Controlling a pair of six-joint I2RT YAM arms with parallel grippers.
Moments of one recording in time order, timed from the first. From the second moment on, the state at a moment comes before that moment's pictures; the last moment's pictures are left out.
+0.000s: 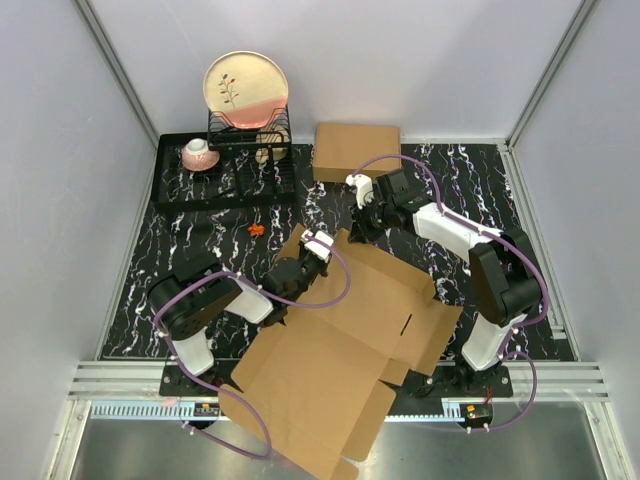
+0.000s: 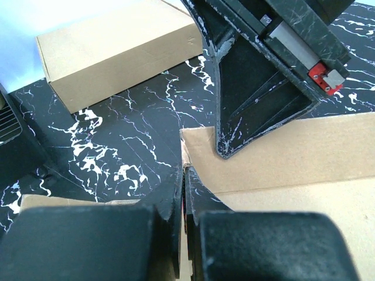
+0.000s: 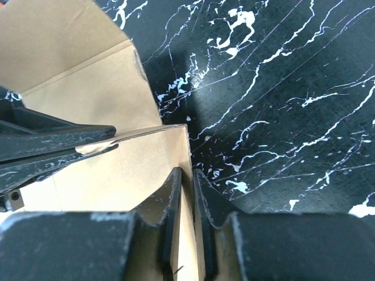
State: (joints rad) left arm -0.89 1.75 0.48 1.27 -0.26 0.12; right arm 0.46 1.76 1.20 -0.31 -0.49 -0.11
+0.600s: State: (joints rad) left arm -0.90 1.48 0.51 1.19 -0.41 0.10; right arm 0.49 1.70 1.20 -0.38 -0.15 -0.14
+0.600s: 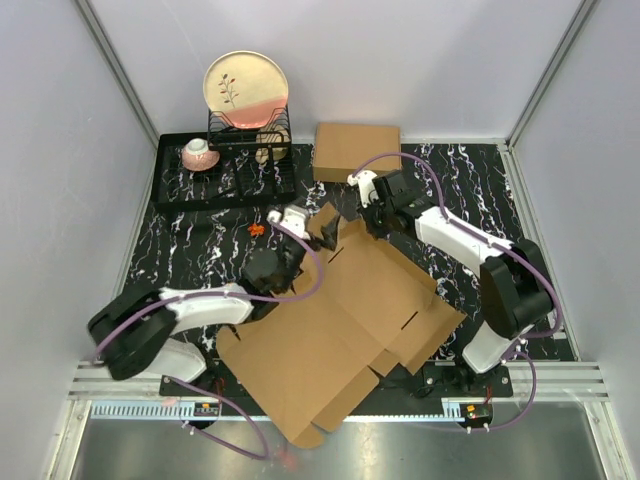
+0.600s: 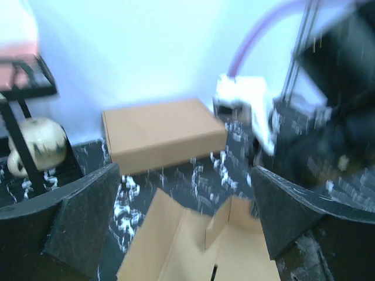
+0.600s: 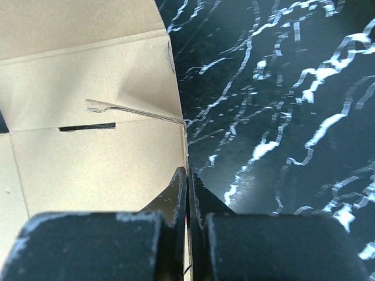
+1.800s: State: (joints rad) left arm -0.57 1.37 0.76 0.29 -0.17 -0.24; right arm 0.78 1.44 0.87 -0.21 0.30 -0.18
